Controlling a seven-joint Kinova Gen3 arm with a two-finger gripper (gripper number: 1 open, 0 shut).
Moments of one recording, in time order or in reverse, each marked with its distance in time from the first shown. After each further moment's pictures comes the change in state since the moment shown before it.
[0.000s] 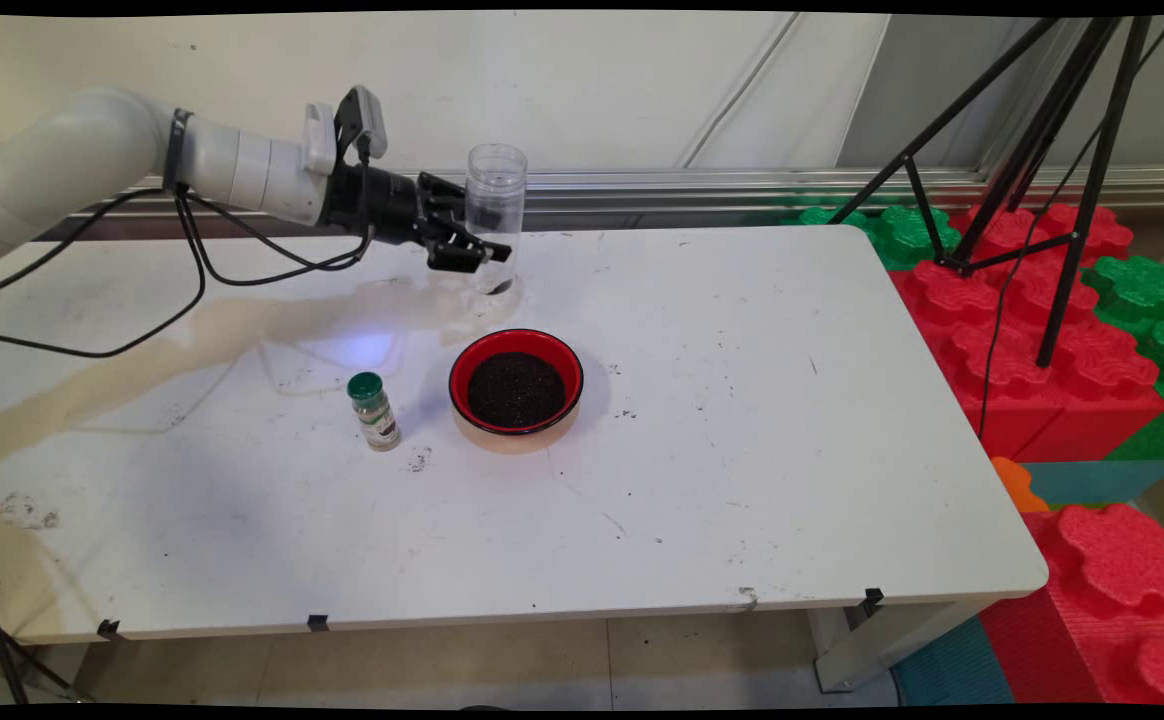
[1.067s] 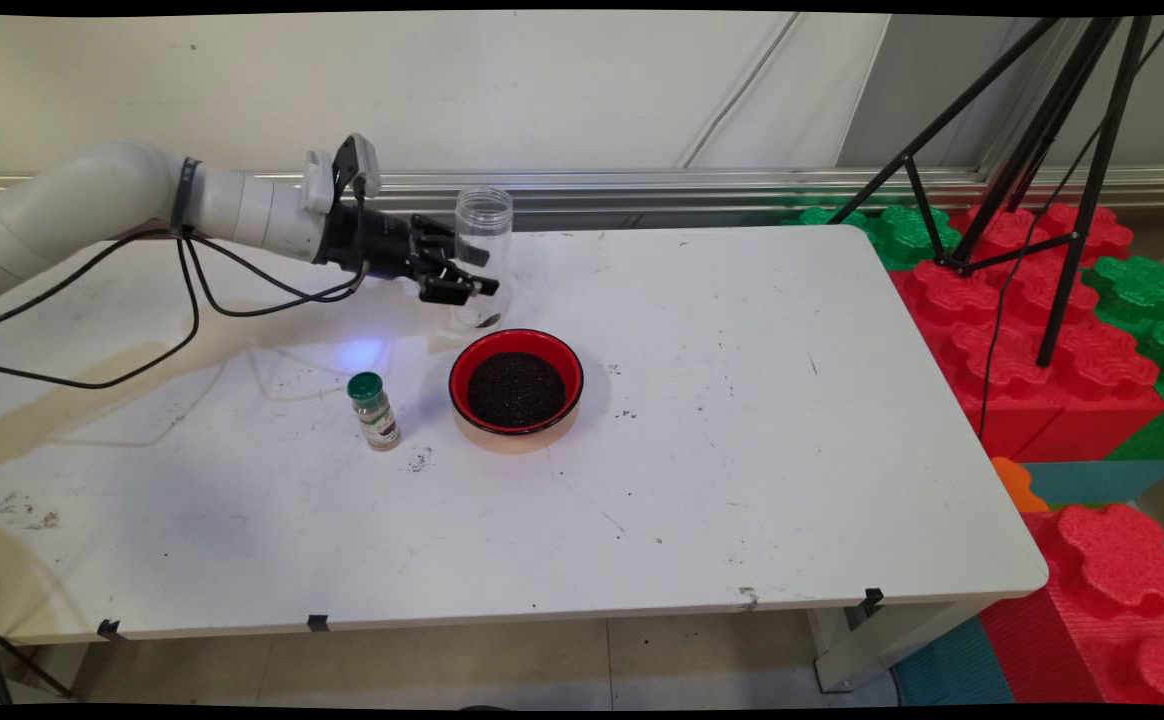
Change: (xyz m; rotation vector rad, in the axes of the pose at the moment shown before) arm -0.053 -0.006 0.012 -0.028 -0.018 -0.078
